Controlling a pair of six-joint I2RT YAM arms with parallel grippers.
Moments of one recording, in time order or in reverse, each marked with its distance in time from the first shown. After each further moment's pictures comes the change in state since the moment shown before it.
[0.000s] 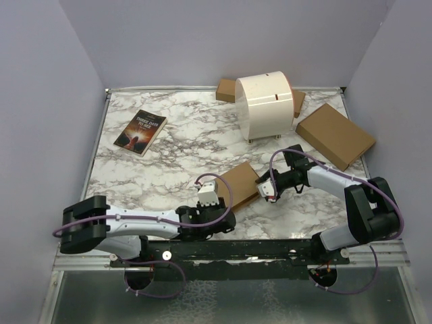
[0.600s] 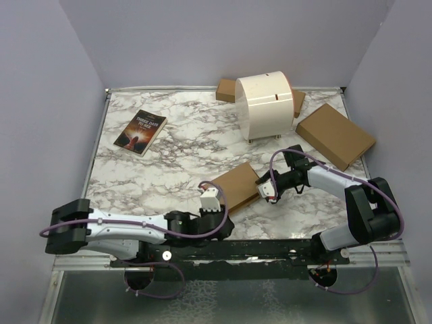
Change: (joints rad) left arm -0.043 -0.251 -0.082 0.112 0.118 0.195; right arm 0.002 -0.002 0.006 -0.034 -0.004 -0.011
